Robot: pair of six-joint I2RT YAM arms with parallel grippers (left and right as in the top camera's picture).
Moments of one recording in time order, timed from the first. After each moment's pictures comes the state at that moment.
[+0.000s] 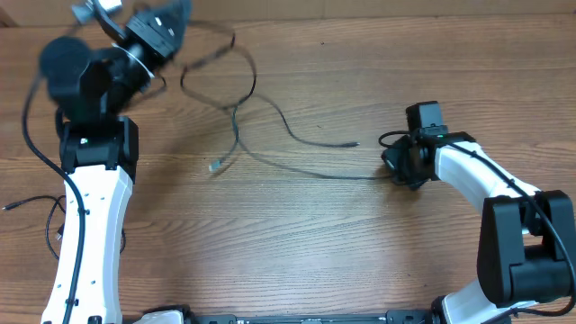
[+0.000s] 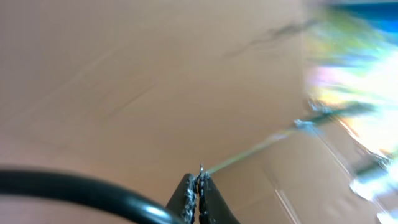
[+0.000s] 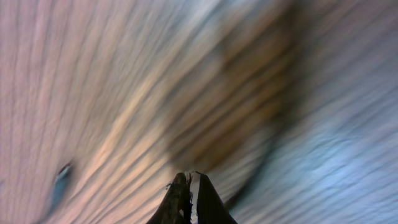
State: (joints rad) left arm 0.08 1.40 1.27 0.32 0.69 -1.08; right arm 0.10 1.75 0.98 -0.54 -0.11 1.03
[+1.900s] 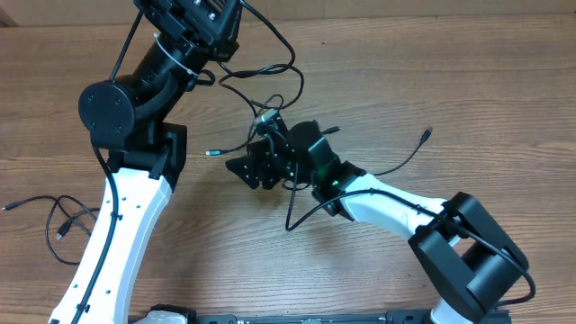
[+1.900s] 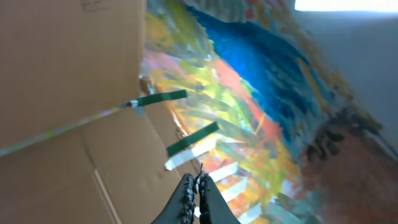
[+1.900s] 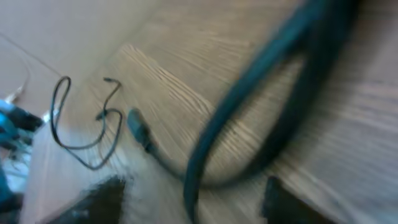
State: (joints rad) left arm -0.20 1.39 1.28 0.86 0.57 -1.80; right arm 0.73 1.83 0.97 0.42 -0.39 0.38
